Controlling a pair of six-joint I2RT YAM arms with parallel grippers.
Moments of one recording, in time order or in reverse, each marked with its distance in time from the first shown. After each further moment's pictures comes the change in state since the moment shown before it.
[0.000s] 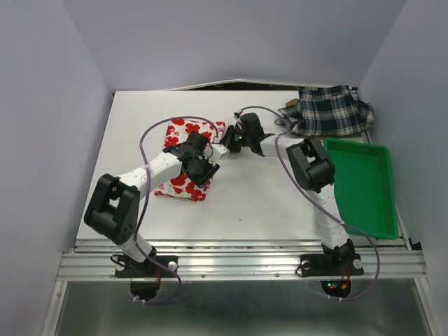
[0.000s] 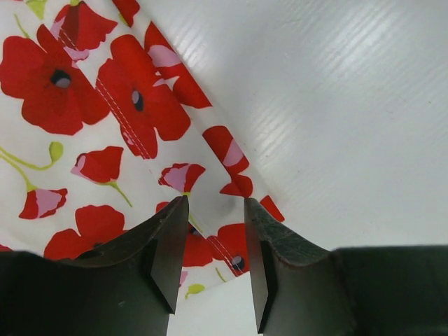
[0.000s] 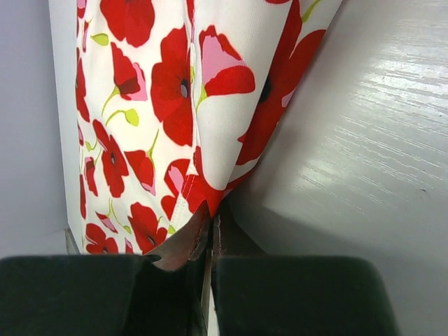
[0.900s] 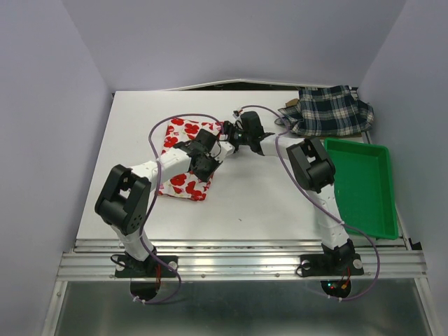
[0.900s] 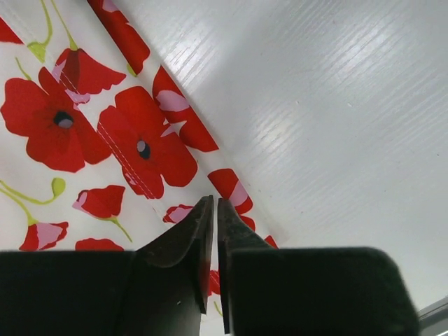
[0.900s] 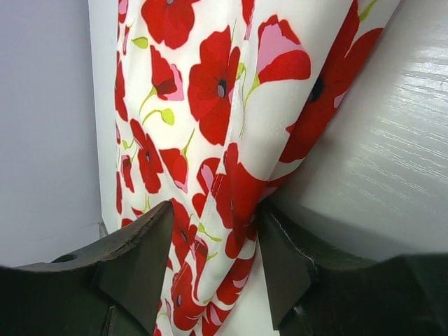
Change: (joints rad) left arm -0.047 0.122 0.077 0.038 -0.079 -0.070; right arm 0.000 0.000 0.009 0.036 -0.054 0.085
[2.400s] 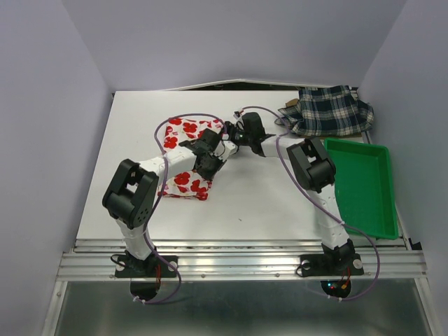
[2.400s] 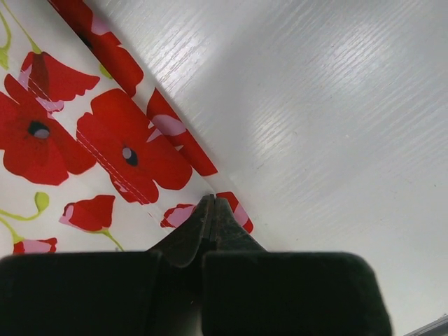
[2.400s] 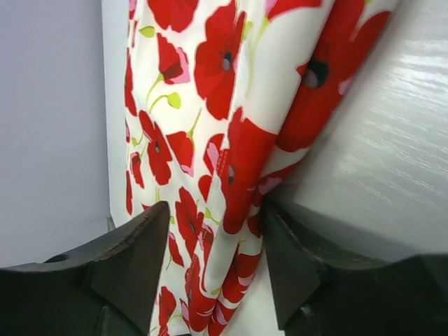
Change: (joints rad) left arm -0.013 0.076 0.045 0.016 0.000 -0.048; right arm 0.000 -0.002 -0.027 0.050 -0.029 0.024
